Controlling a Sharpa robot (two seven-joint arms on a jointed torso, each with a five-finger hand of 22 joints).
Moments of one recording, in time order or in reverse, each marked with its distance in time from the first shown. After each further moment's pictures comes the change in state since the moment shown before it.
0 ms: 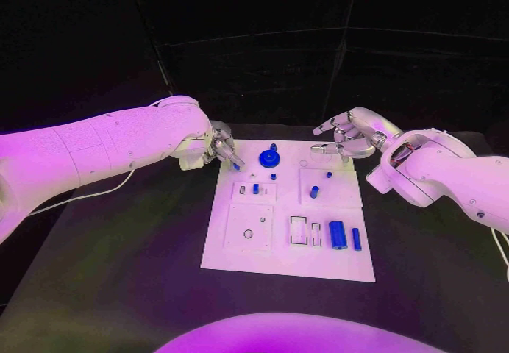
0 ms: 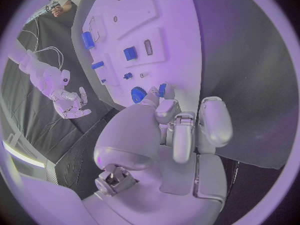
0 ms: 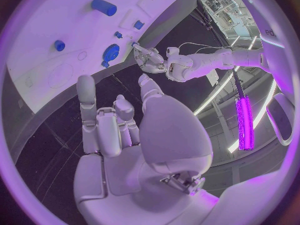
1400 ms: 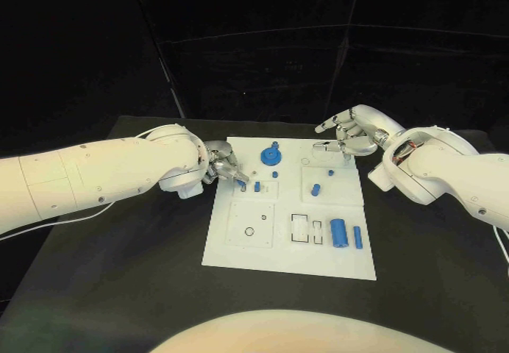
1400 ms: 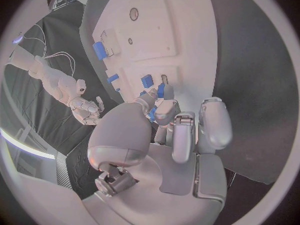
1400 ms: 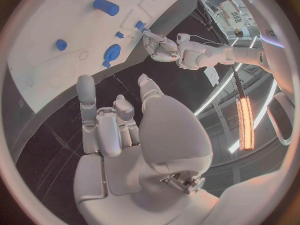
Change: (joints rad) left arm -0.075 -0.172 -0.003 0.319 -0.021 -0.213 0.004; left_hand -0.195 -0.103 0.332 -0.075 0.000 -0.021 0.000 0.066 0.114 0.020 0.002 0.005 0.016 -0.004 -0.003 0.000 0.000 0.000 0.010 -0.010 0.004 0.030; right arm 0.000 -0.001 0.000 -0.009 0.000 0.006 -0.001; right_hand 0.004 0.004 0.000 0.000 0.000 0.000 0.000 0.000 0.000 0.000 0.000 0.000 0.000 0.000 0.000 0.000 0.000 0.000 0.000 0.000 0.000 0.000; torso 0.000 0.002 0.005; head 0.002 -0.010
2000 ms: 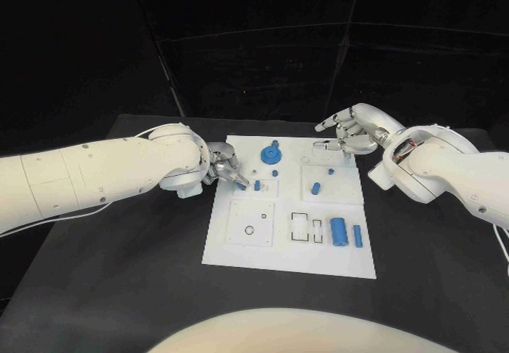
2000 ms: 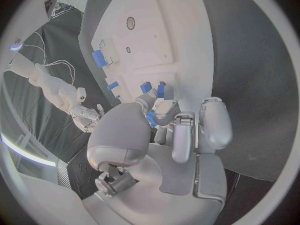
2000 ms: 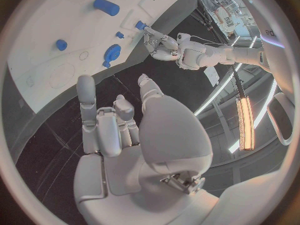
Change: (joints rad) left arm -0.001 0.005 0.000 0.001 -0.042 0.057 -0.002; left_hand -0.013 -0.013 0.018 -0.012 -0.001 -0.002 0.002 0.000 0.002 0.004 -0.003 0.000 -0.004 0.000 0.000 0.000 0.000 0.000 0.000 0.000 0.000 0.000; right arm 0.000 0.001 0.000 -0.001 0.000 0.001 0.000; right_hand 0.000 0.000 0.000 0.000 0.000 0.000 0.000 0.000 0.000 0.000 0.000 0.000 -0.004 0.000 0.000 -0.004 -0.004 0.000 0.000 0.000 0.000 -0.004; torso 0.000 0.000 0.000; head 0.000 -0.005
